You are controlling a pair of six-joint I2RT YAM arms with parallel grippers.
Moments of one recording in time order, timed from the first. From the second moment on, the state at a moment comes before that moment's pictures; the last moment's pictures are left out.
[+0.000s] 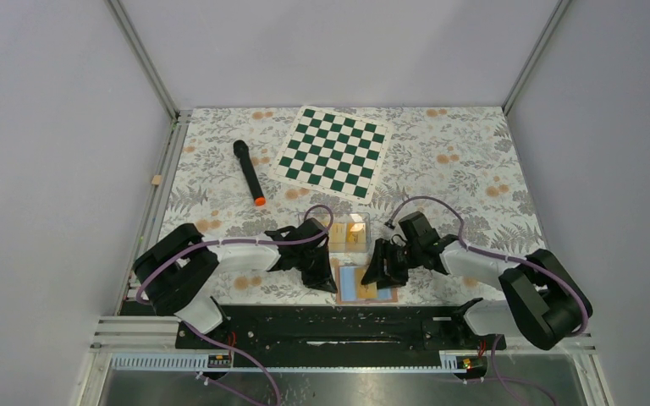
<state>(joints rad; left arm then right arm) -0.91 1.56 0.67 -0.19 0.36 -1.05 0.54 1.30 0.42 -0.18 -0.62 0.75</state>
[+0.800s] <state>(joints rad) -0.92 1.57 0.73 -0.30 0.33 -1.02 0.75 1.46 0.61 -0.27 -0.56 0.74</state>
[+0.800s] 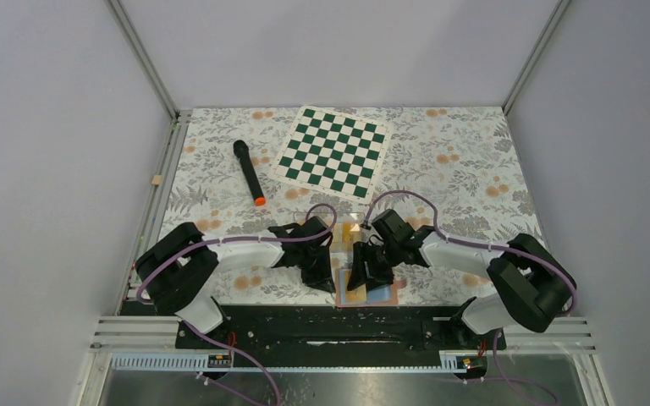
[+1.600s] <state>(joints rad) -0.92 1.39 0.86 -0.49 0.21 -0.88 0.75 1.39 0.60 -0.41 -0.46 0.68</state>
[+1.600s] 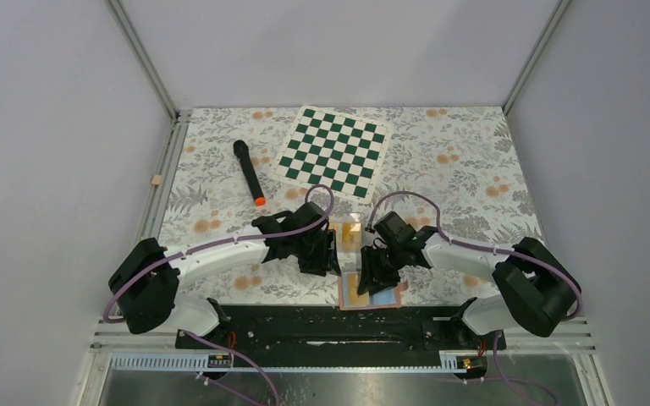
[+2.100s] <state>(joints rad) -0.92 1.40 0.85 -0.44 0.25 -0.89 0.75 1.43 0.68 -0.48 -0.45 0.65</state>
